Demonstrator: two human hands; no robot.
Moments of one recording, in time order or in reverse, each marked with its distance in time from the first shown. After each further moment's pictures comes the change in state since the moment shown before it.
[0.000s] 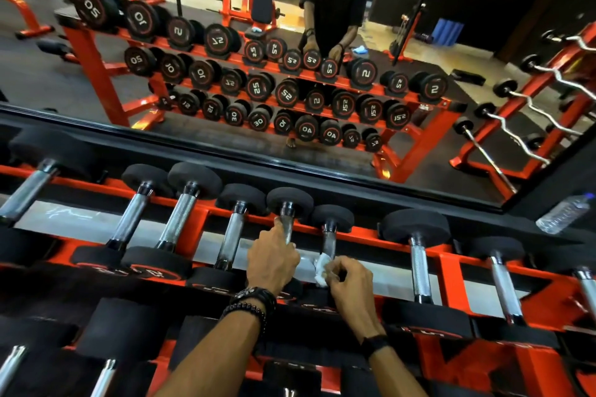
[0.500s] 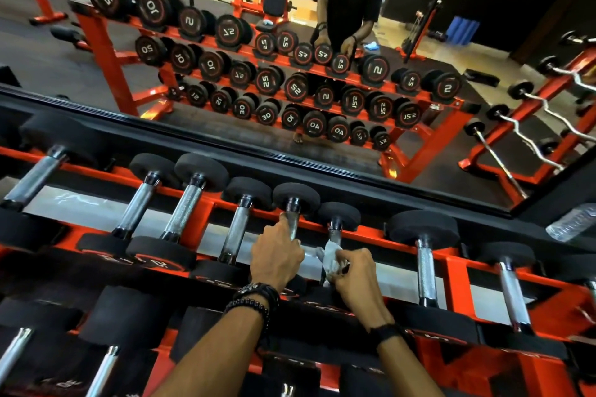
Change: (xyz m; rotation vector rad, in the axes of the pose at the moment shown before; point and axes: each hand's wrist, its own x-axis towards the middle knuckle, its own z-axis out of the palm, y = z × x) left_hand 0.000 0.000 0.000 -0.032 0.008 0.002; right_hand 0.011 -0.012 -0.015 -0.186 -0.112 -0.137
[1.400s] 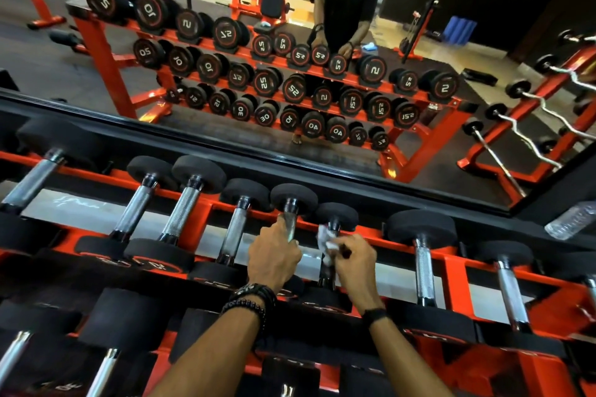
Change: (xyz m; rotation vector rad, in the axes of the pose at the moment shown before) left_hand -0.001 0.001 -0.004 -0.014 0.013 0.010; right_hand 0.024 0.007 0.011 0.226 0.197 0.019
